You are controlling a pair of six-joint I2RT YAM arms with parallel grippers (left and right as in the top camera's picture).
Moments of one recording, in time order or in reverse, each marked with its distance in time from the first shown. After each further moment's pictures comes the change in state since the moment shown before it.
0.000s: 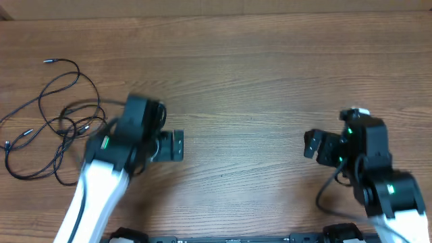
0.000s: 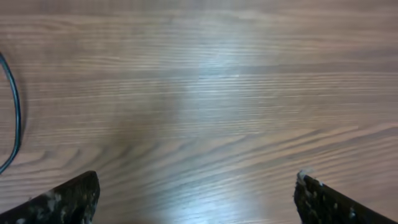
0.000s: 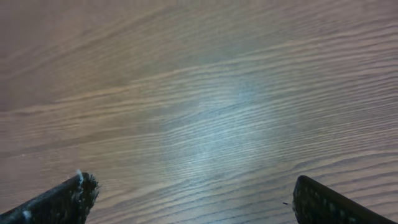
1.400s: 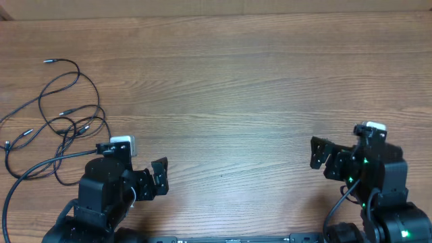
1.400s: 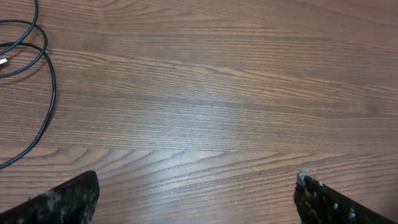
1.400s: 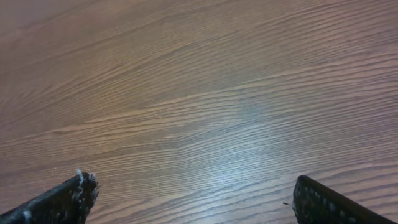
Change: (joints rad) left arm -0.006 -0.493 -0.105 -0.041 -0.035 -0.113; right arm 0.000 -0.200 -0.029 -0.005 -0.001 0.012
